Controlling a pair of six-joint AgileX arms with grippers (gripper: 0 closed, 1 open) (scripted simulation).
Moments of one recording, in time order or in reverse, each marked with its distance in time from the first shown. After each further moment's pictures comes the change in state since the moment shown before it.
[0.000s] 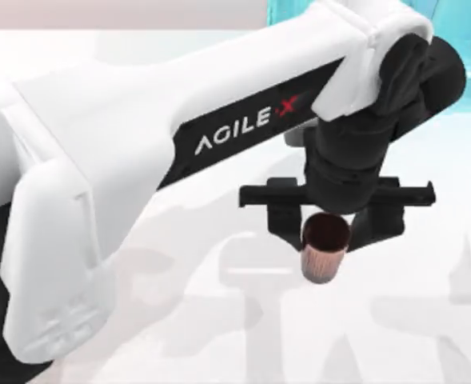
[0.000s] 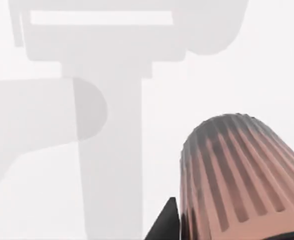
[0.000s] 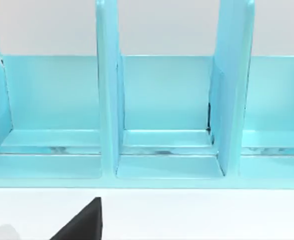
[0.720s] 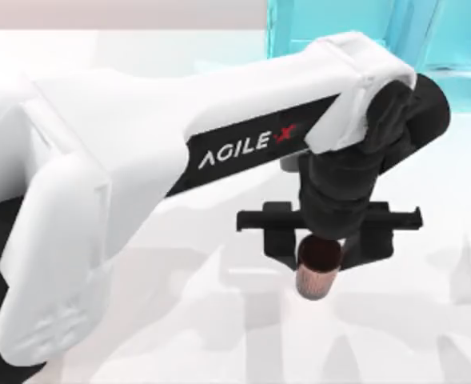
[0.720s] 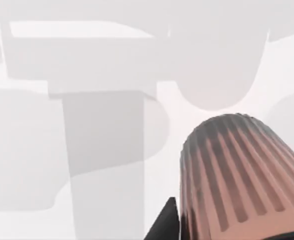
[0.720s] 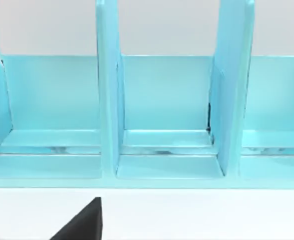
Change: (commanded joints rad) left arm -0.001 -0.025 -0.179 0.163 -0.010 -0.001; right arm 0.000 0.000 0.000 0.000 0.000 0.000
